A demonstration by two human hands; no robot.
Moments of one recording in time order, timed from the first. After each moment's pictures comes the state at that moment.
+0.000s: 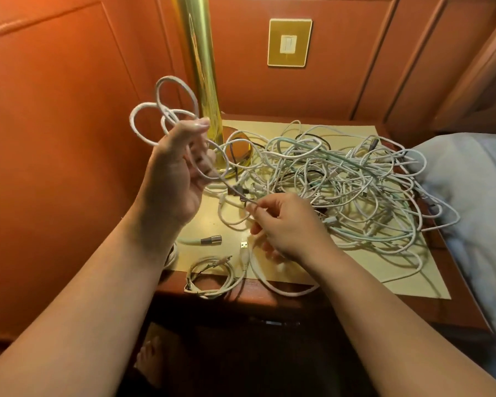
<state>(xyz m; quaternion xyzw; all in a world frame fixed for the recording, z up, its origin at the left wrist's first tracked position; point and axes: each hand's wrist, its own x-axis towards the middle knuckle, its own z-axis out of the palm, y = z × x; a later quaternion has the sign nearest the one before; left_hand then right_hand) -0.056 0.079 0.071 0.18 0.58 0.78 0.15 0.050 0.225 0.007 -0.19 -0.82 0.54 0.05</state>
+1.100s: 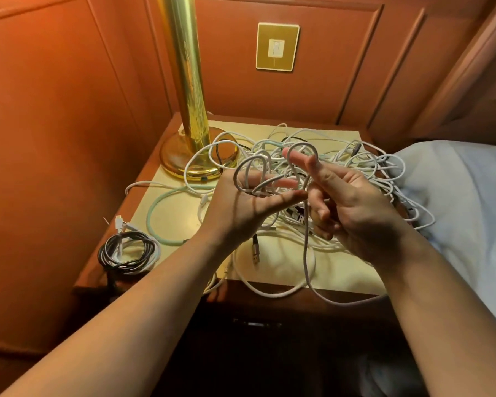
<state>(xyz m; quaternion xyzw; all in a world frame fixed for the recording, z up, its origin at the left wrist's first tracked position) -0.007 0.144 0.027 0.33 0.67 0.65 0.13 0.099 0.287 0.070 -0.09 -0.62 0.77 0.06</state>
